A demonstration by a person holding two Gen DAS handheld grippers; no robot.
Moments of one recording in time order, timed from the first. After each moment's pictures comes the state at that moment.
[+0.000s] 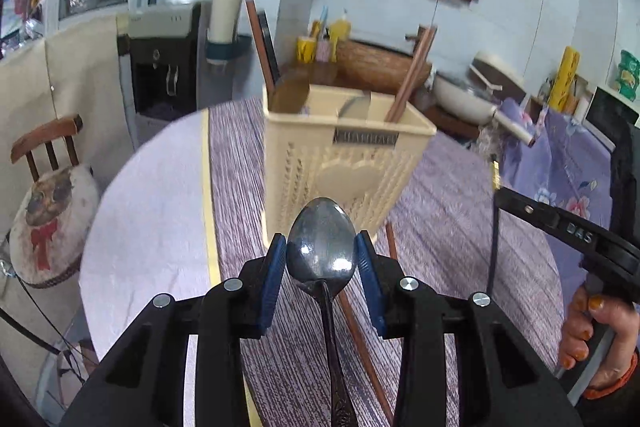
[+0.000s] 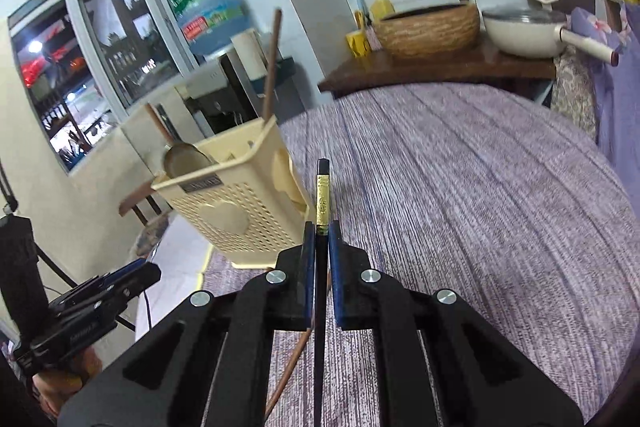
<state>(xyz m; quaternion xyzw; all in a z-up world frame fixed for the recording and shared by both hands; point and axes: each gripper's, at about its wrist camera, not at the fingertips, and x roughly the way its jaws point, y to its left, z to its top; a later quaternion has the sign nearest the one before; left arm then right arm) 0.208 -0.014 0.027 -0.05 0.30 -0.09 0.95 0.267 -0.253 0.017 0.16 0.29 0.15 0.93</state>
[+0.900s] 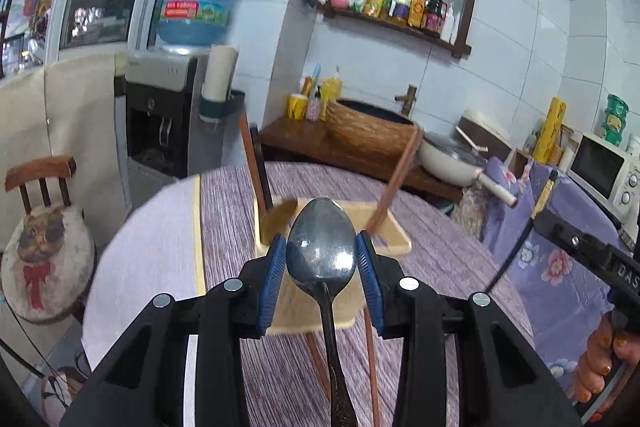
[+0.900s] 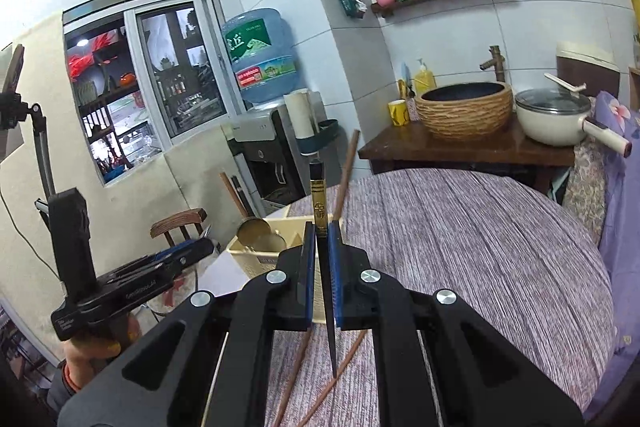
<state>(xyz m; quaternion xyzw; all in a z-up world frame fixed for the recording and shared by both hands) 0.232 -0.011 0.089 -0.08 0.22 -0.11 0.97 0.239 -0.248 0.112 0.12 0.20 0.20 0.95</state>
